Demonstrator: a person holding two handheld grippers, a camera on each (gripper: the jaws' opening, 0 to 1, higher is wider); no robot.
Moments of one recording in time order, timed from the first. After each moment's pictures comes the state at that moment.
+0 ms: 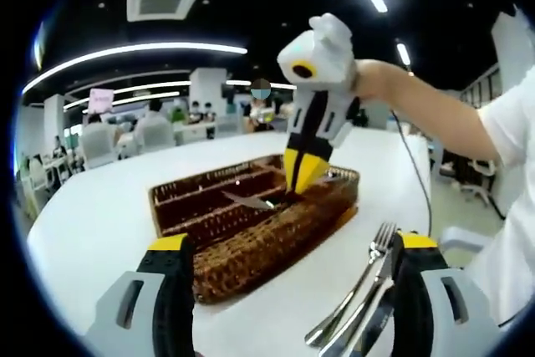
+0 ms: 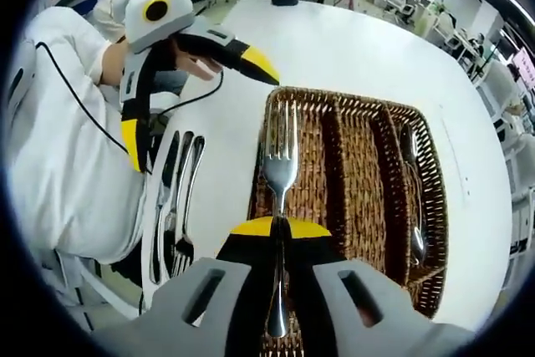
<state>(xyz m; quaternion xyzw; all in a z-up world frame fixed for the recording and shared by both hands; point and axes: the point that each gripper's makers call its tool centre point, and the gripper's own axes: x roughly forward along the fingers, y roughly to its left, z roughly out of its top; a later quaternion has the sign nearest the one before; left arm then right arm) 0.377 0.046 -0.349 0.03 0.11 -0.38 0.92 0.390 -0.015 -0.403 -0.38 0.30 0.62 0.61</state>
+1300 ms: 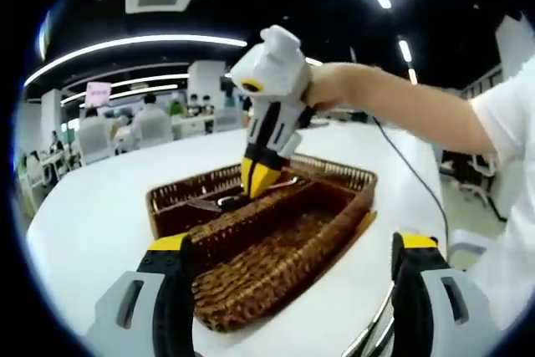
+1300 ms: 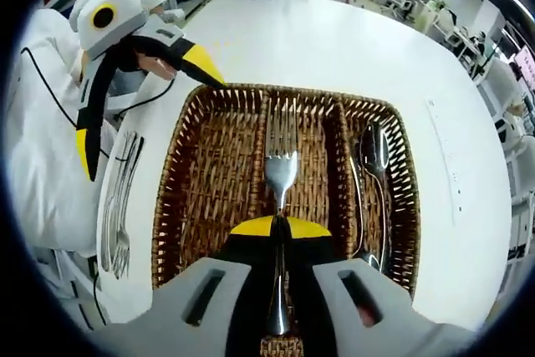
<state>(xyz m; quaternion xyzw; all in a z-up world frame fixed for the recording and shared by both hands) 0.390 0.036 -0.335 0.04 0.10 -0.38 0.92 0.417 -0.032 -0.357 -0.39 0.32 0.62 0.60</state>
